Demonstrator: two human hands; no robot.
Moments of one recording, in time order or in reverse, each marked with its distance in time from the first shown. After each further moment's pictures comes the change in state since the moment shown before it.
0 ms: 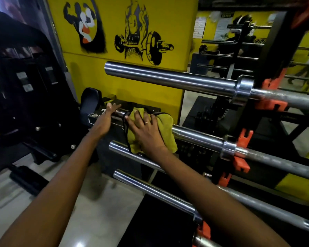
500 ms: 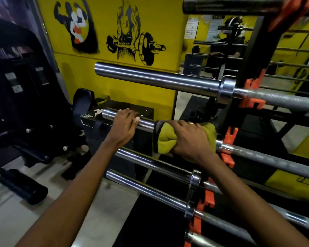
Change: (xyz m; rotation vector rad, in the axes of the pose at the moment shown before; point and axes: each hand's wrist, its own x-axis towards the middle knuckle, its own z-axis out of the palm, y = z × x) left_hand -0.048 0.044 0.092 0.753 0.097 0.616; right_hand -0.100 0.117 -0.025 0.191 -0.015 0.214
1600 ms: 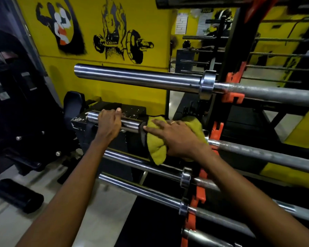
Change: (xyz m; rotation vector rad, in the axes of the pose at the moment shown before) left_hand 0.030 0.006 0.004 0.026 0.092 -0.263; right_hand 0.000 0.011 -0.023 -0.066 -0.221 -0.265
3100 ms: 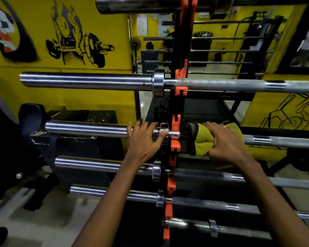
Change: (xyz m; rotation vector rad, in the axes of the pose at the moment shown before) left_hand -0.091 0.198 0.046 -0.033 -0.238 0.322; right_hand -0.197 0.099 0.019 0.207 0.255 0.594
